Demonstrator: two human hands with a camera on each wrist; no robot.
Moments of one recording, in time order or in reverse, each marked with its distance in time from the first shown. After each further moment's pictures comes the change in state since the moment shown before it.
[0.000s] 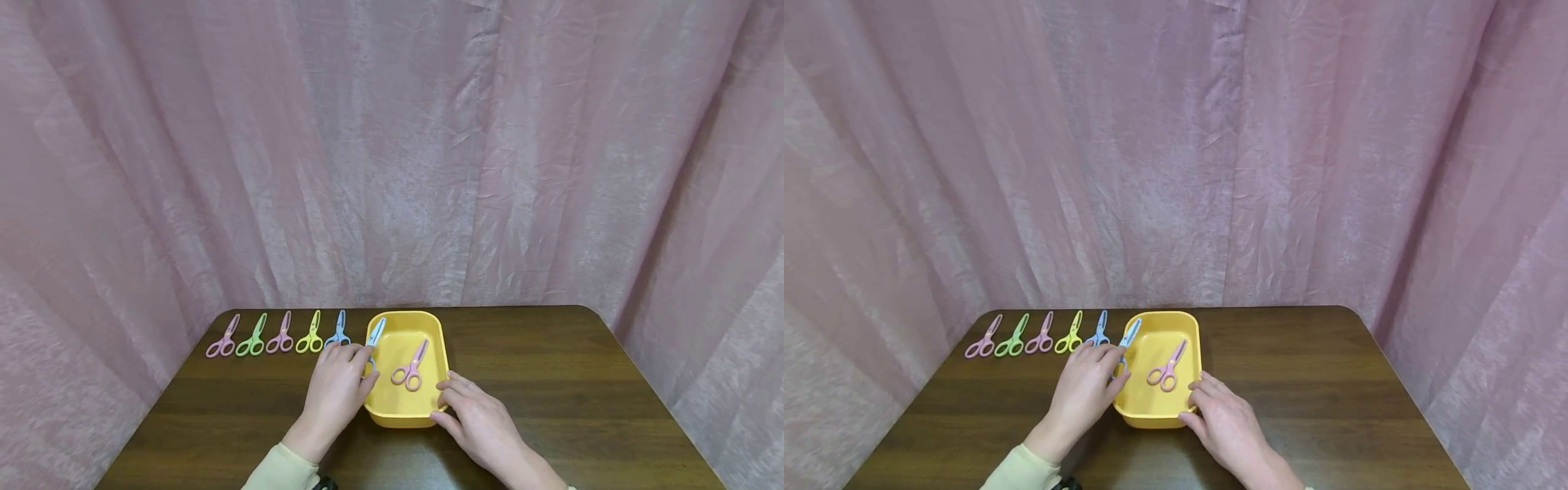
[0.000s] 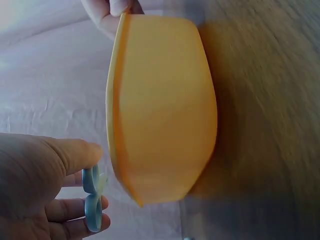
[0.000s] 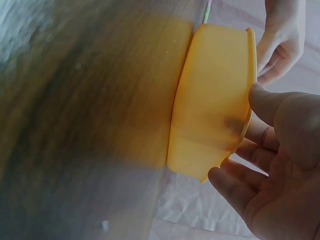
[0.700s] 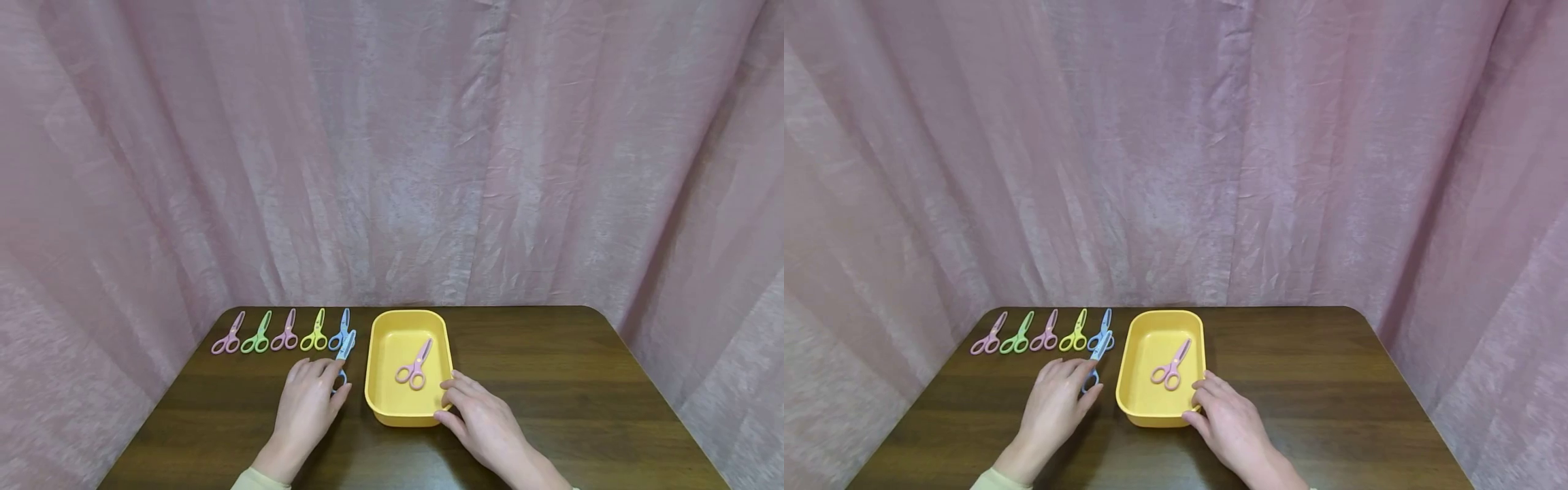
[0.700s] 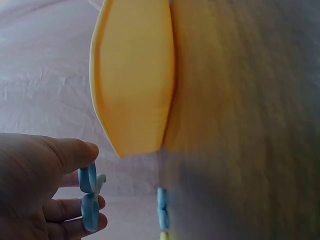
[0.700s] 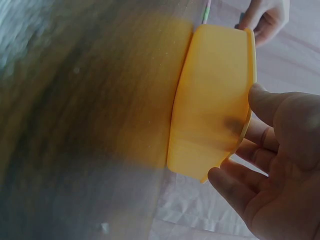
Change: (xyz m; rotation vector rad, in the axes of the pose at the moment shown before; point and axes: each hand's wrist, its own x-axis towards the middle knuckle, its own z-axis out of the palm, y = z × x) left_hand -0.044 -0.029 -0.016 0.037 0.012 -0.093; right_hand 0.000 -0.001 -0.001 0.009 -0.002 -0.002
